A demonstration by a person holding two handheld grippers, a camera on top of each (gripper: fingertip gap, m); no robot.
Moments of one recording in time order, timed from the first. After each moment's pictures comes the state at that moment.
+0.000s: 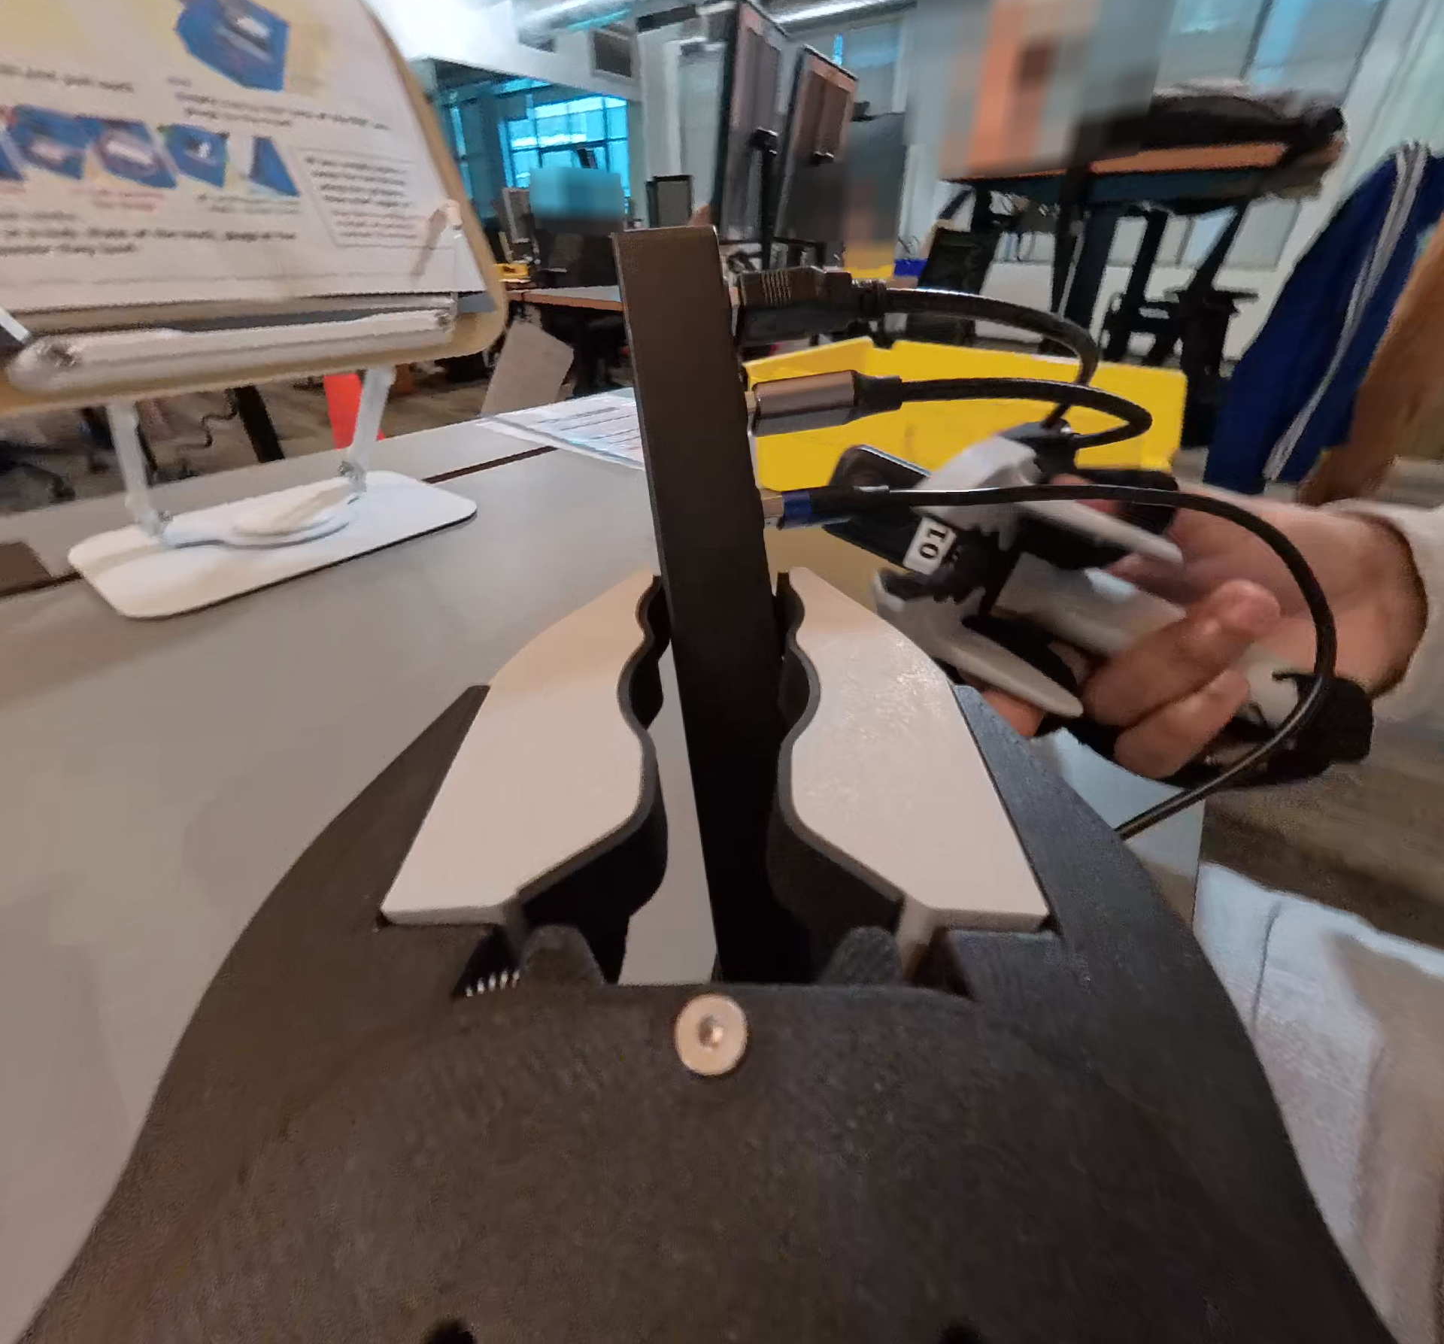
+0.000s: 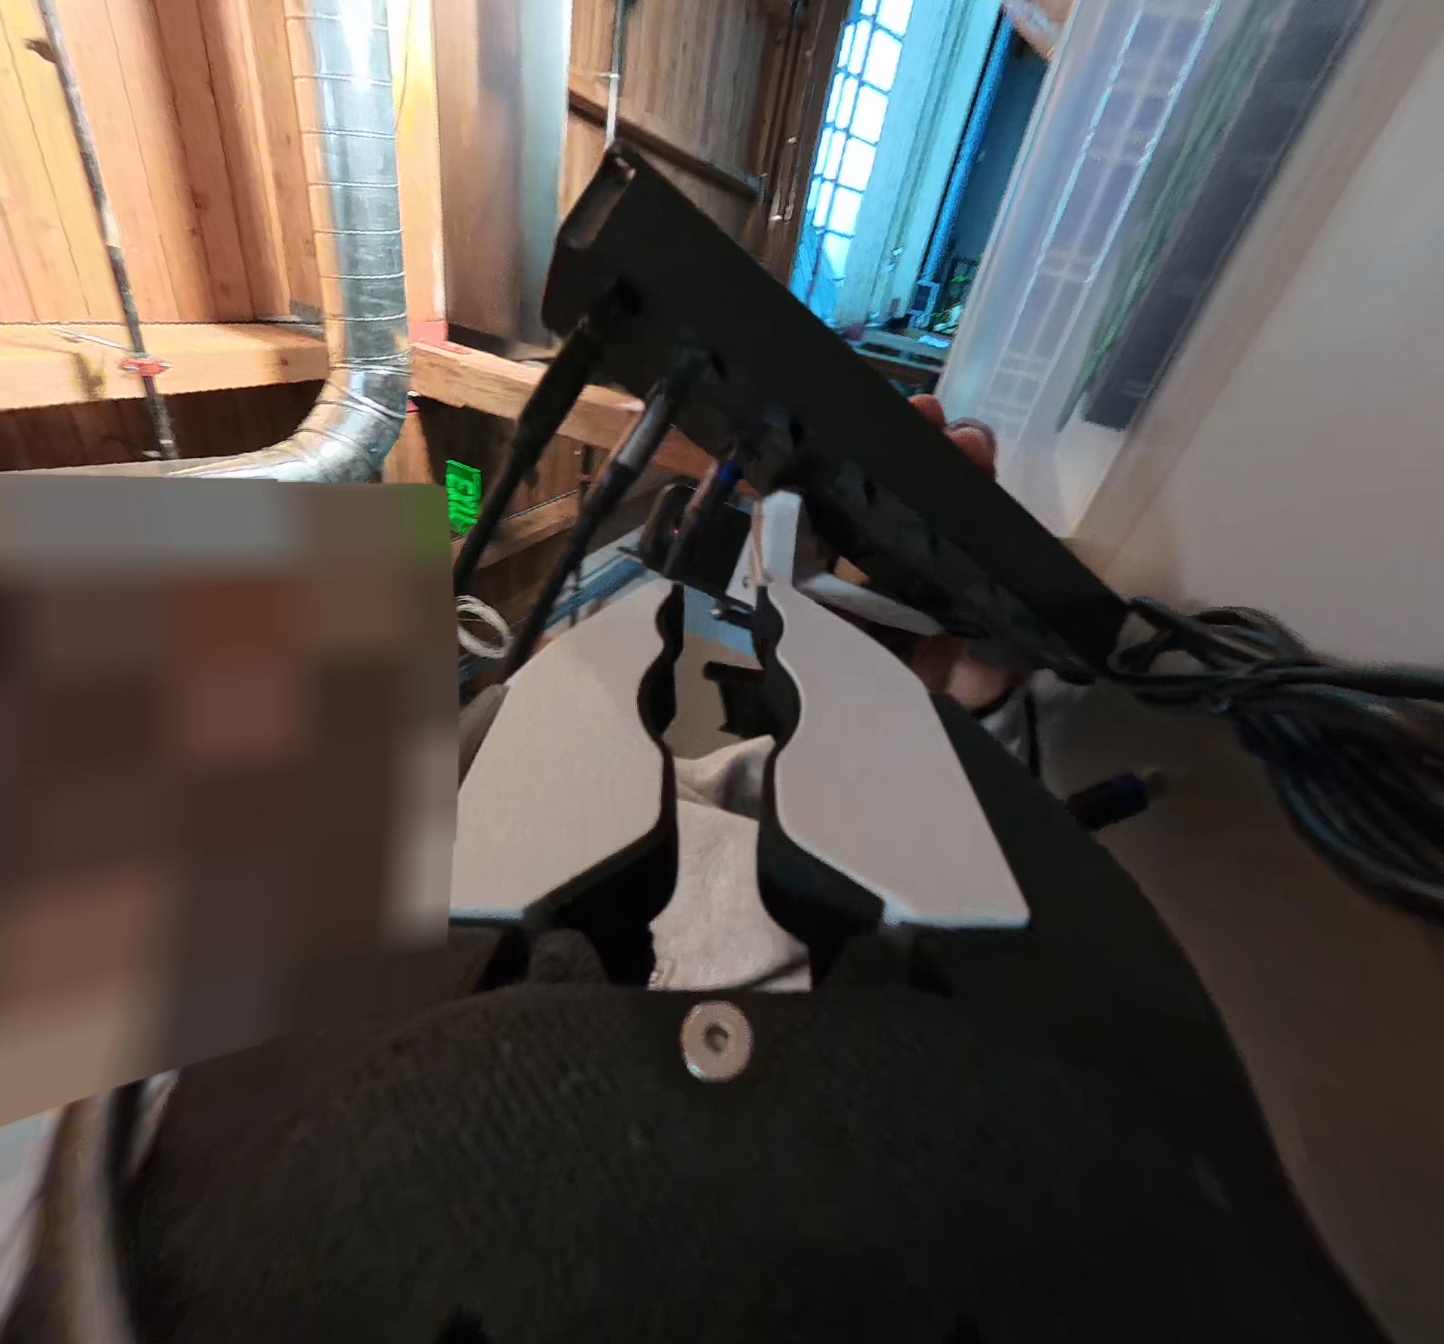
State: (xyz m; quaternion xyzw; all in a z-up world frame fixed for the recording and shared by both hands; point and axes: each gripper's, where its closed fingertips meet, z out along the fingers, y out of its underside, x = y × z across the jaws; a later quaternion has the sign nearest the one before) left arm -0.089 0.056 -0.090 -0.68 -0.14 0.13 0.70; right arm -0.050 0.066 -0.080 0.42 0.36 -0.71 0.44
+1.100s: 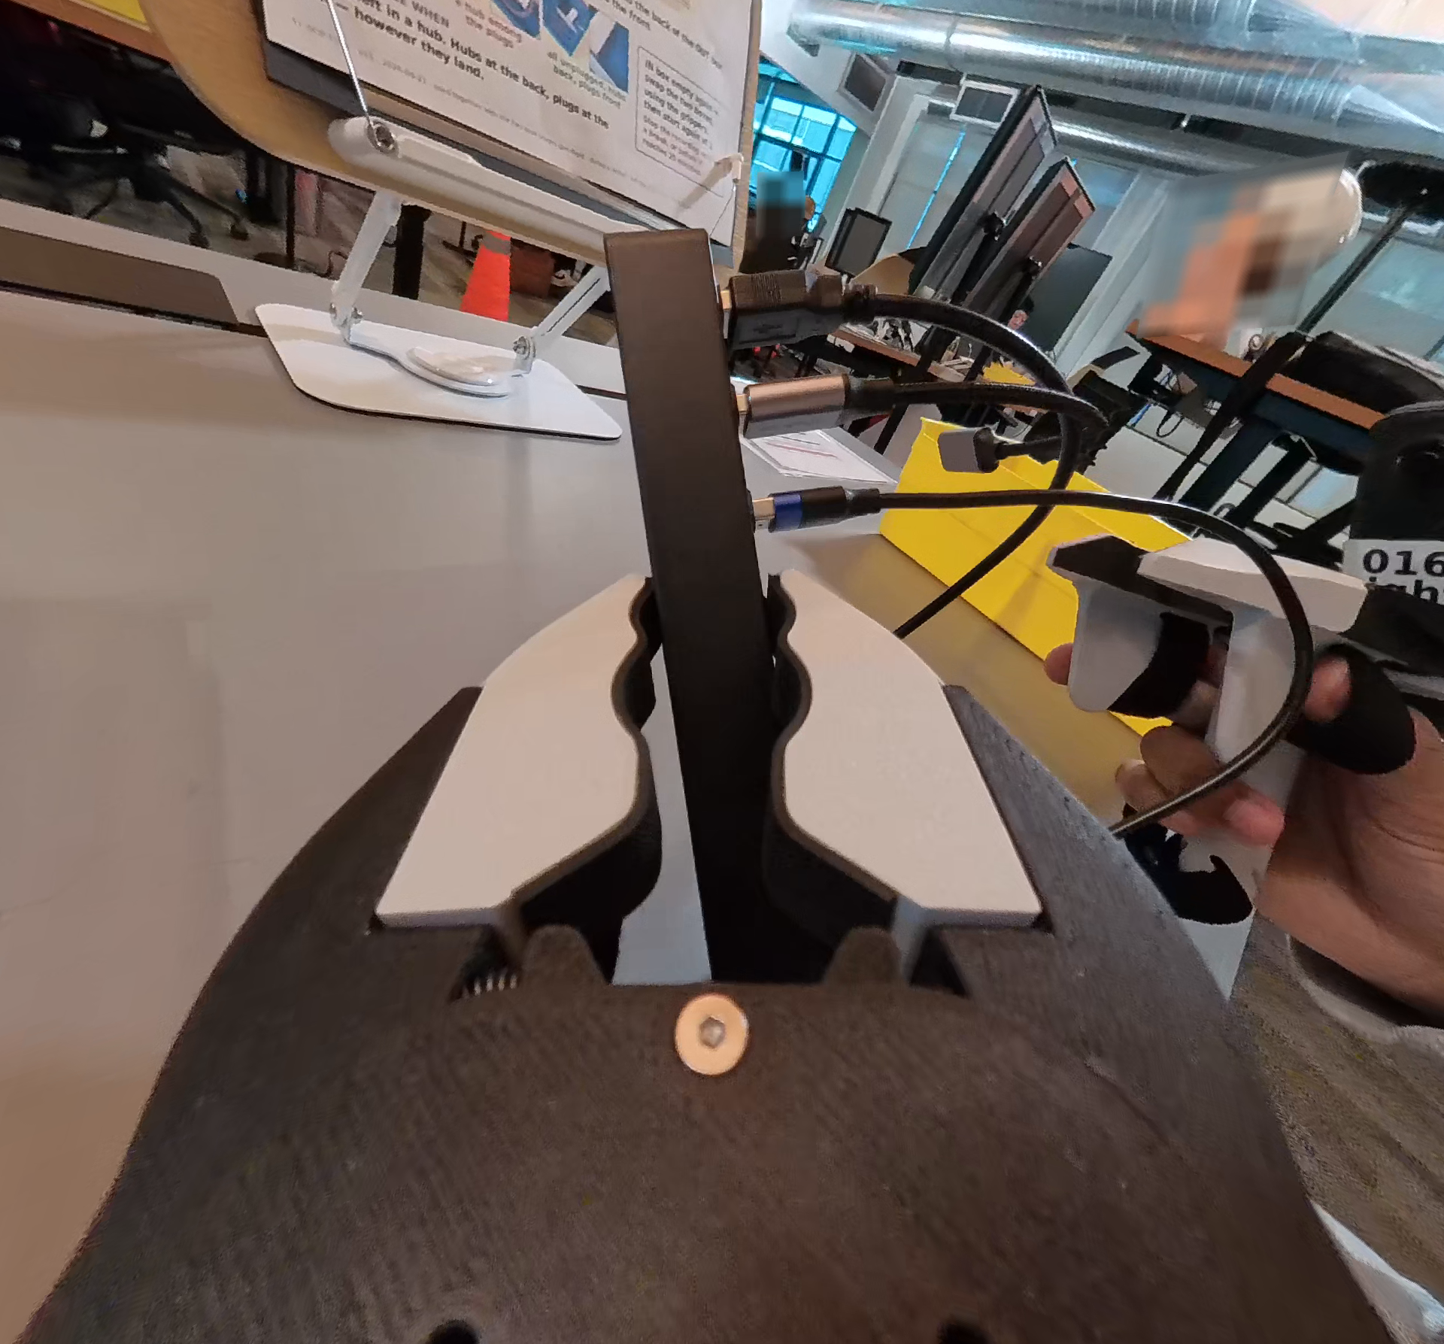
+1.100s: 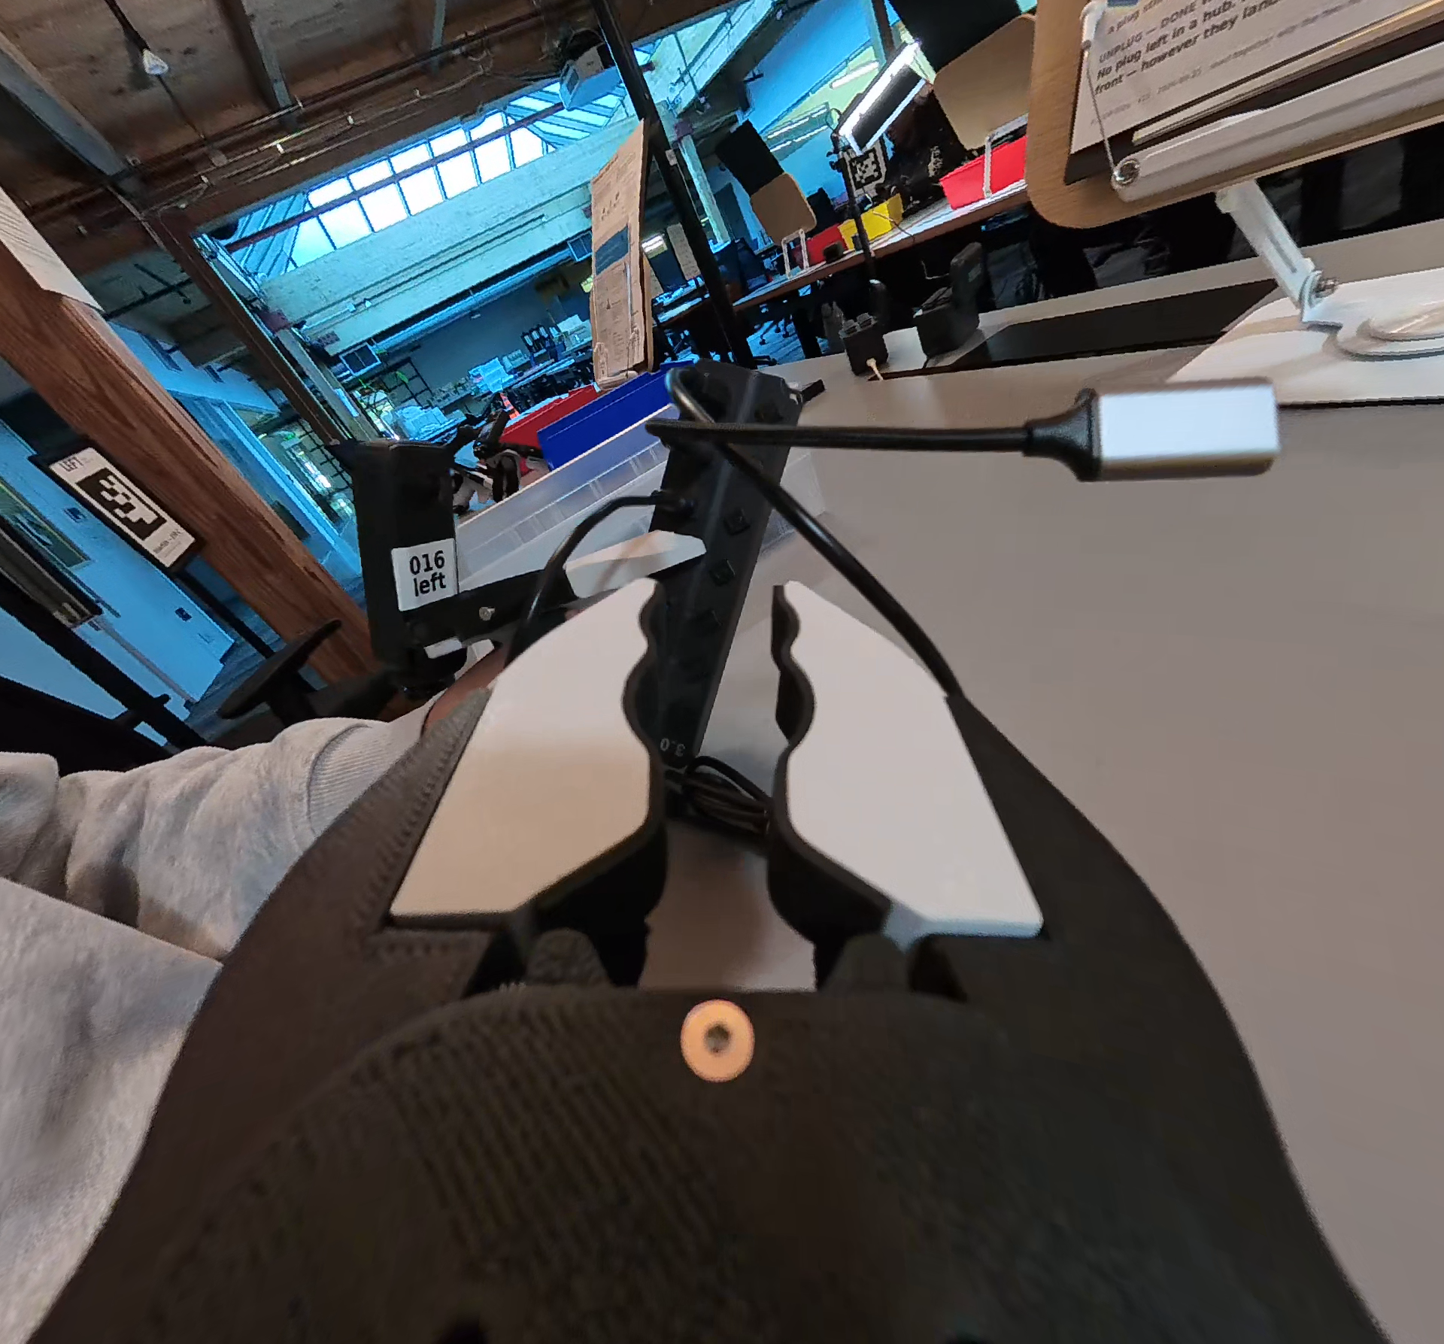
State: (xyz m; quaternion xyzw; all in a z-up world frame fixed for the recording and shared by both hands) left arm -0.140 0.019 -0.105 -0.62 -0.34 0.09 0.70; right arm -0.078 0.104 -0.072 0.40 0.56 -0.71 -0.13
